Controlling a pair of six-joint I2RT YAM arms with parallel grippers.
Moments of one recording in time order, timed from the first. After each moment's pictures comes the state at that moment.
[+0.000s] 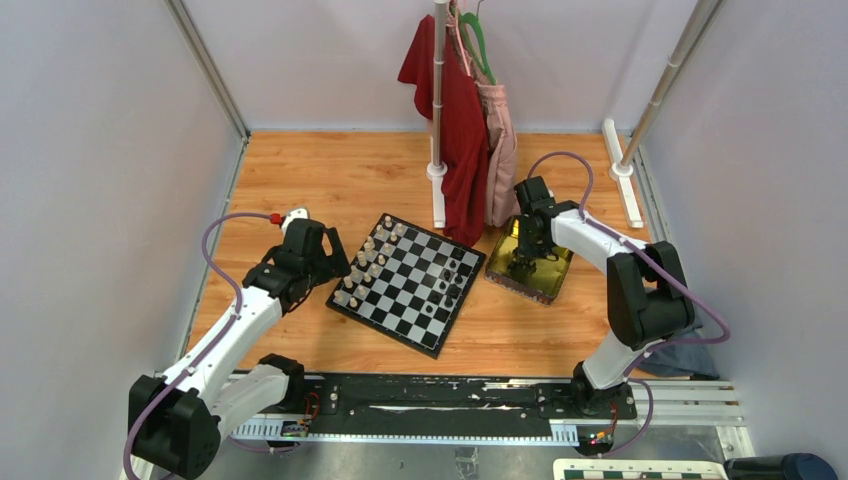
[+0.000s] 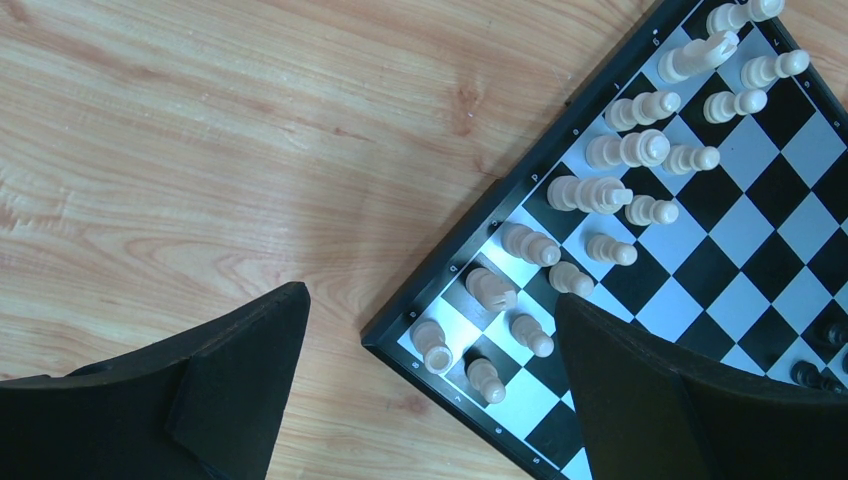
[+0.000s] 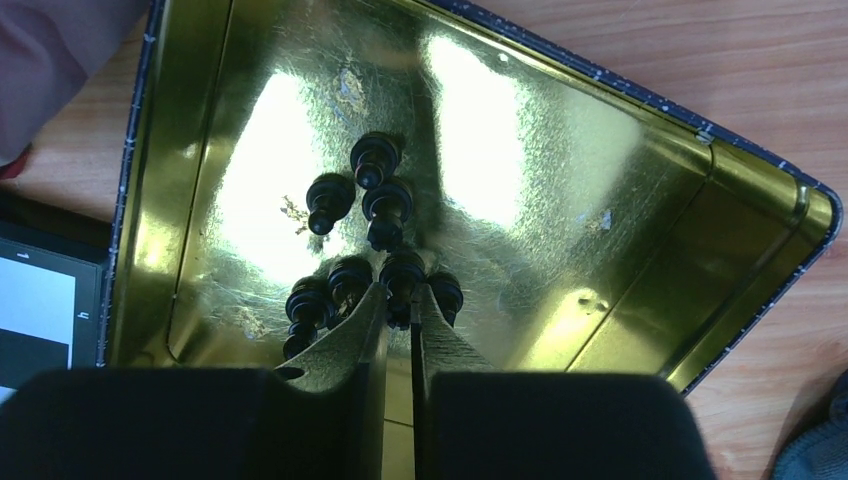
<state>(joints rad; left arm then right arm) -0.32 0.96 0.65 -0.53 -0.29 -0.57 0.32 1.64 1.05 -0.58 0.19 0.33</state>
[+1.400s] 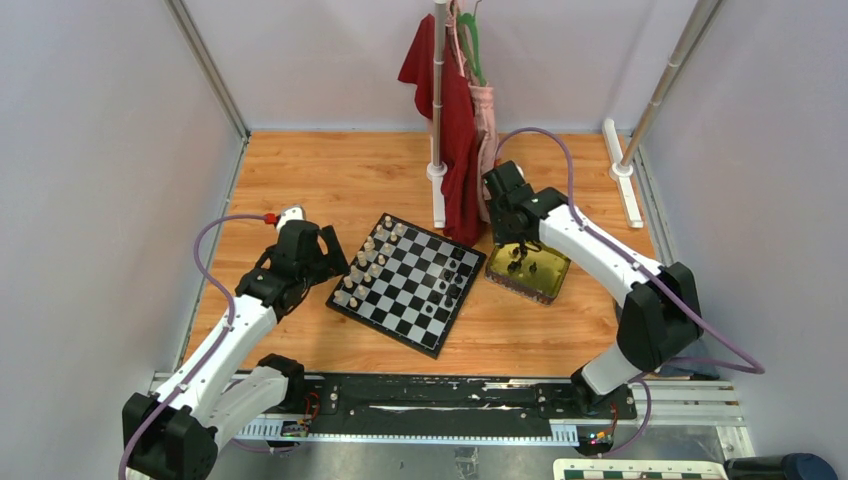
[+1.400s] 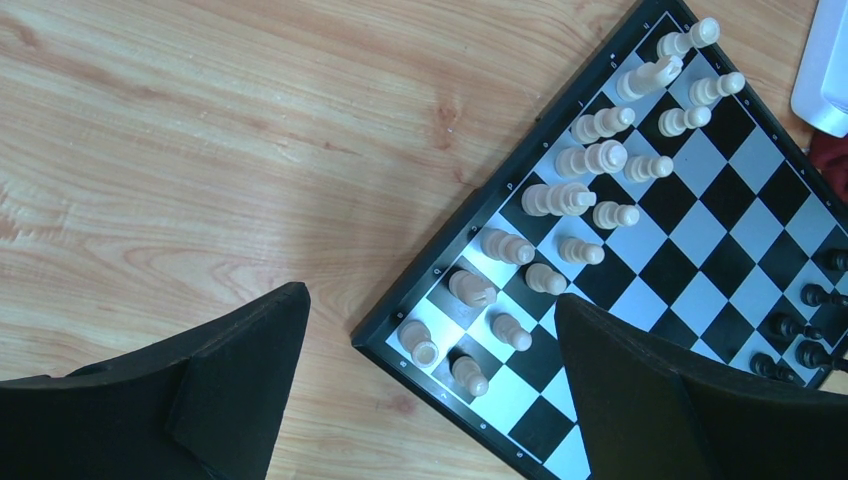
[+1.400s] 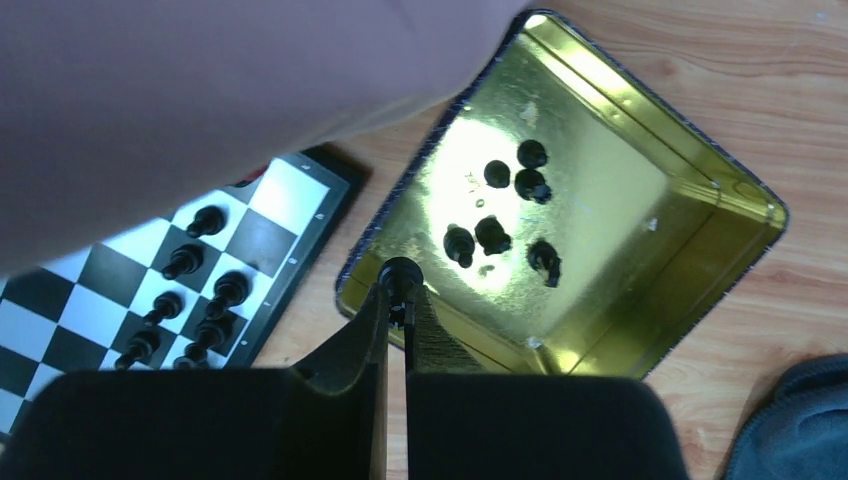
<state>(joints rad) -0.32 0.89 0.65 -0.53 -0.29 -0.57 0.54 1.52 1.25 -0.75 0.25 0.32</state>
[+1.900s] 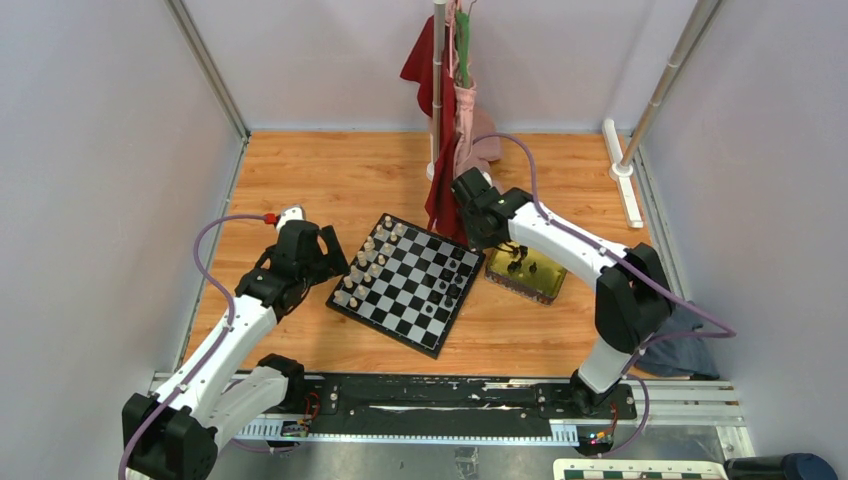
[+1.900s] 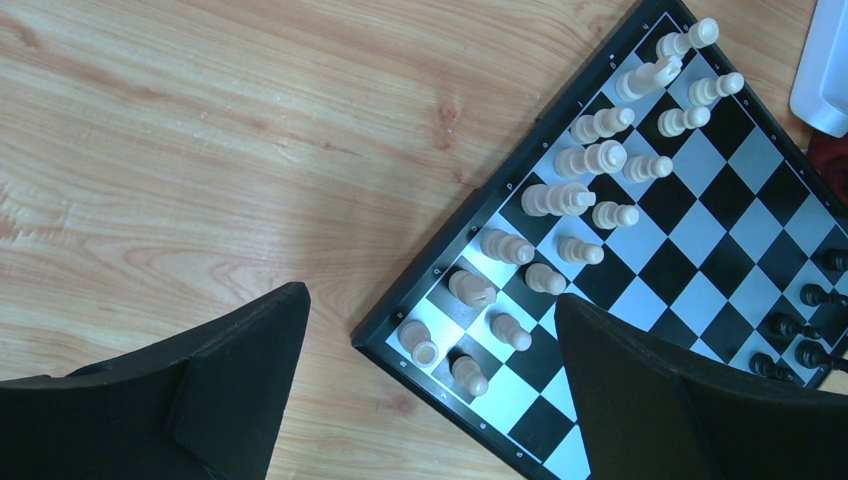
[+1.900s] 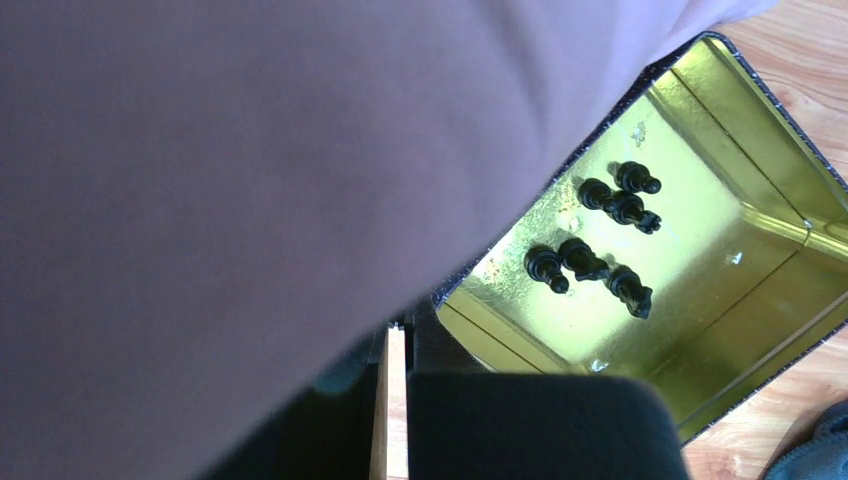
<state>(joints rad) -0.32 0.89 0.65 -0.53 -0.29 -0.57 0.68 1.67 1.34 -0.76 0.27 0.35</state>
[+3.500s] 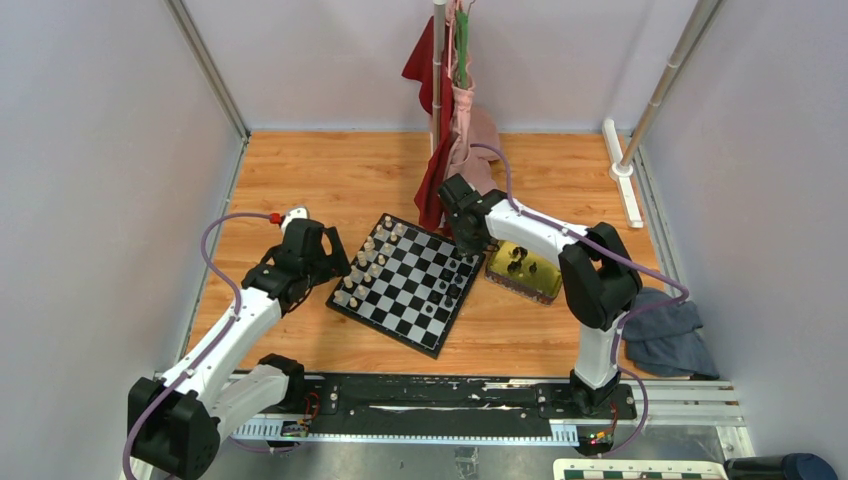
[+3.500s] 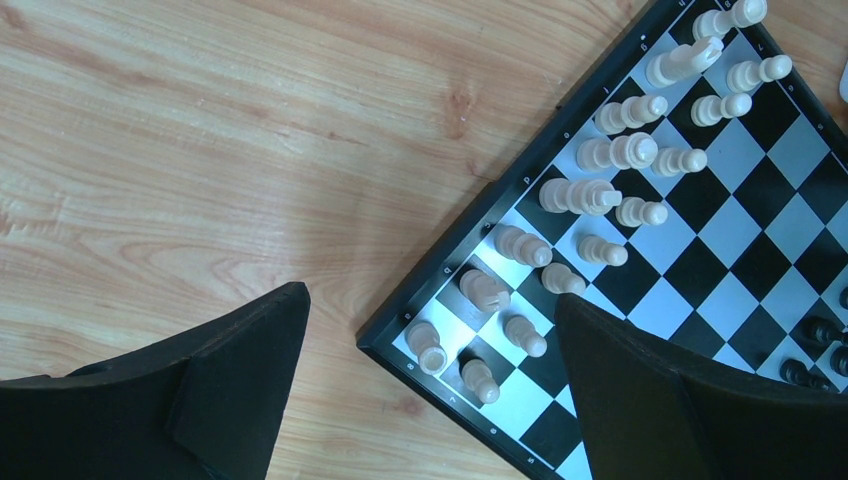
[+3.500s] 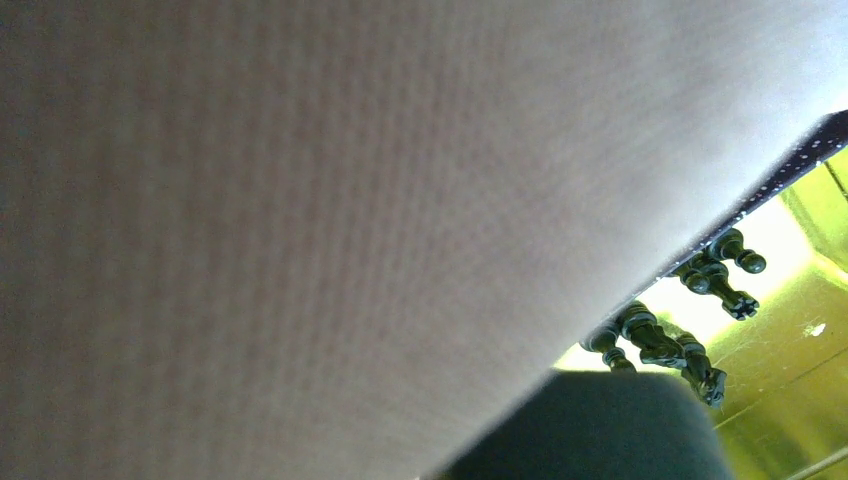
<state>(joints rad) -0.32 0.95 0.65 -0.53 -0.29 -0.57 0.68 1.87 1.40 -0.71 0.21 0.31</state>
